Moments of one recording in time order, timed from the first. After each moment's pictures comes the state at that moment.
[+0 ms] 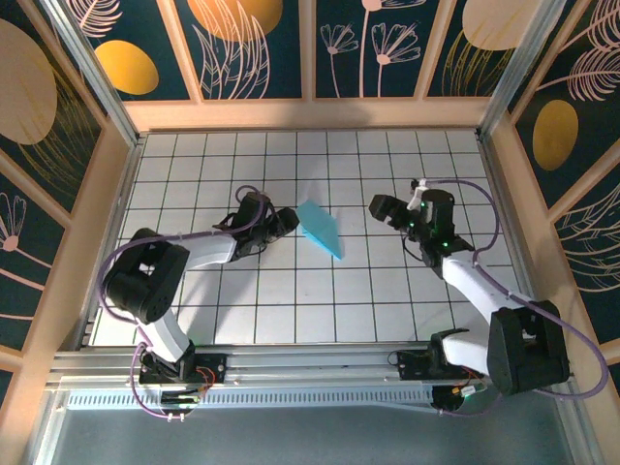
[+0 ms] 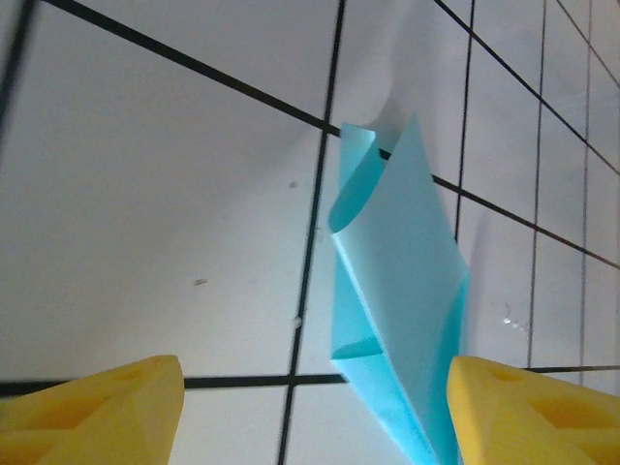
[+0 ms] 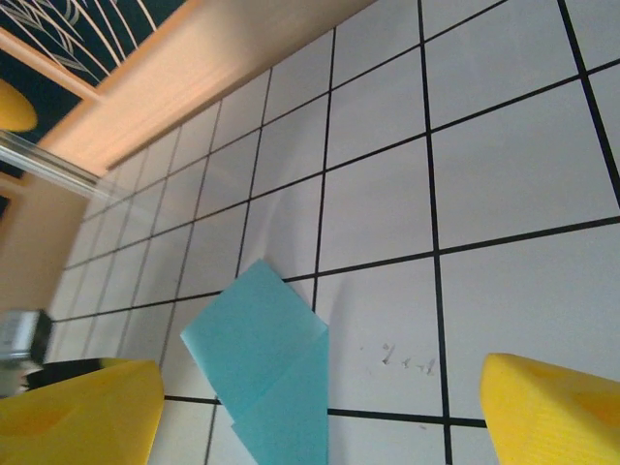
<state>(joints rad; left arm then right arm) -0.52 1.74 0.84 0.17 0.14 -0.95 0.22 1.19 0.60 0.15 -0.31 0.60</state>
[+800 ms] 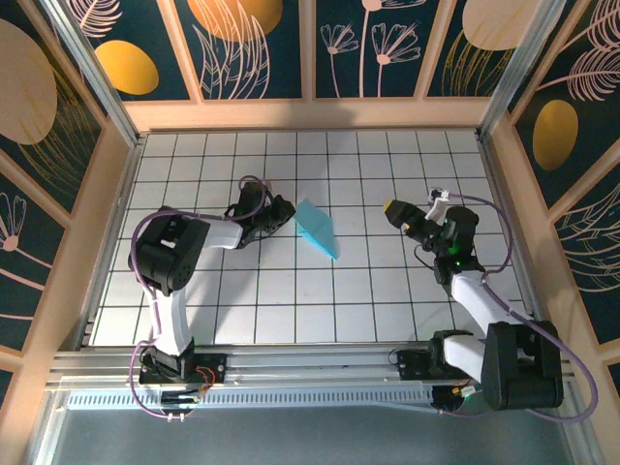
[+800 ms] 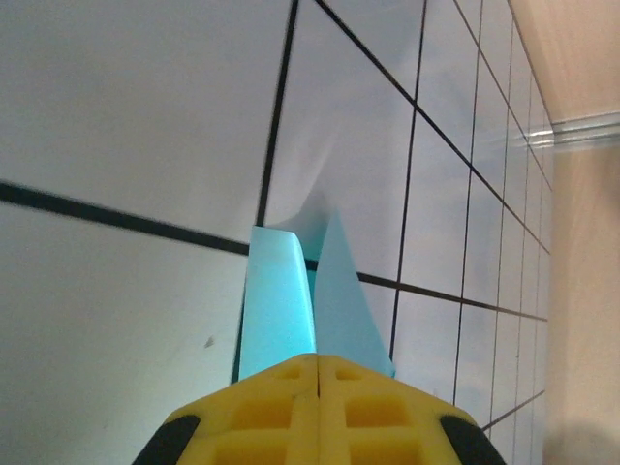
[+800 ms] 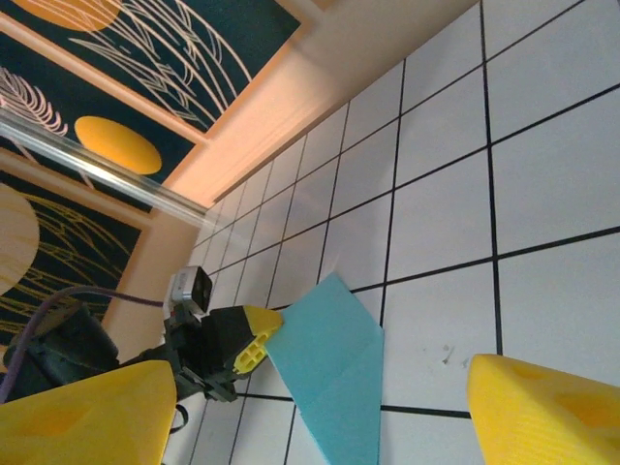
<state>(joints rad) -0.44 1.95 0.94 0.41 0.31 -1.04 0.05 1.12 0.41 0.44 -0.59 0.75</state>
